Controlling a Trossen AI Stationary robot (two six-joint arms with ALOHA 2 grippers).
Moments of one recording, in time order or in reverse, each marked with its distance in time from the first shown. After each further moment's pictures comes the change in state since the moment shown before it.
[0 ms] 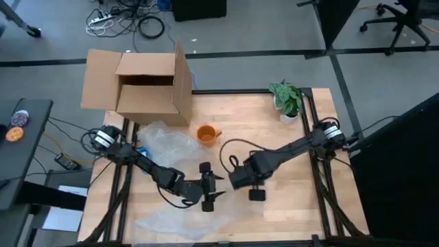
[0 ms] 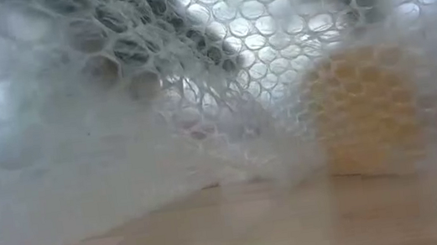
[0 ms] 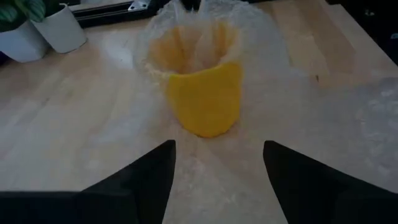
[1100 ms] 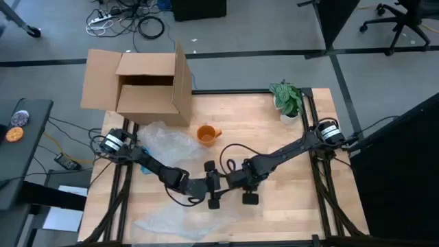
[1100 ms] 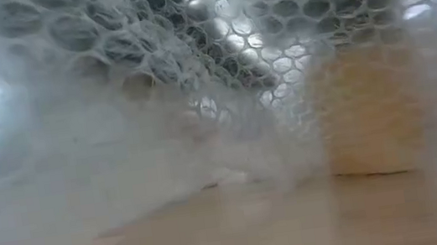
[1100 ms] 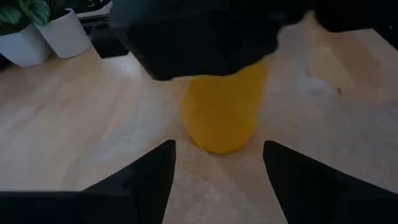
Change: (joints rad) left arm 0.046 0.105 0.000 0.185 0.003 0.054; right arm -0.059 0.007 -0.324 0.543 -0.113 -0.043
